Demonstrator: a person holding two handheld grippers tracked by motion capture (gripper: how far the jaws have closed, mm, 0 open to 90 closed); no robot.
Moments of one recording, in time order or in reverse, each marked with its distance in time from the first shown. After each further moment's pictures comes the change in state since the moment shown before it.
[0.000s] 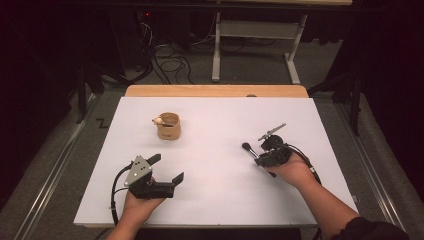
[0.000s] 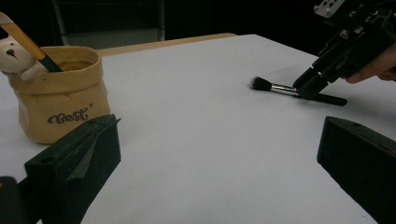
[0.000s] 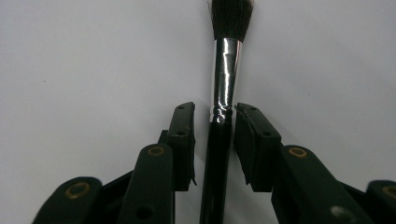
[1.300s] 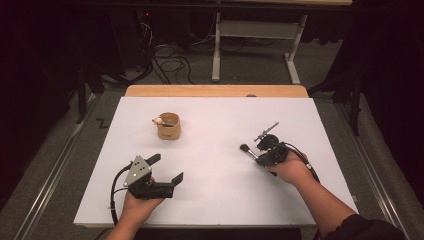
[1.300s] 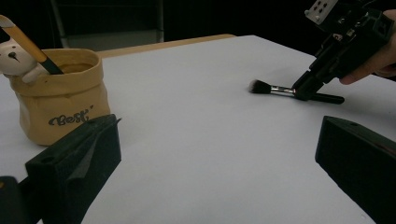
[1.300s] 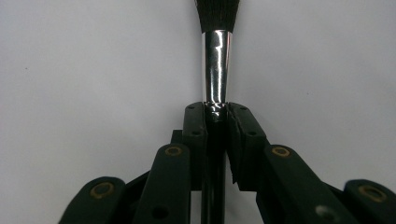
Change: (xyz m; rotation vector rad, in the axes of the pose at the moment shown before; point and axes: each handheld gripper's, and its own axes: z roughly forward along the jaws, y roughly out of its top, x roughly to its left) left arm 0.000 0.000 -0.001 -0.002 -0.004 0.012; right arm 0.005 0.009 0.002 0.073 -0.052 -0.050
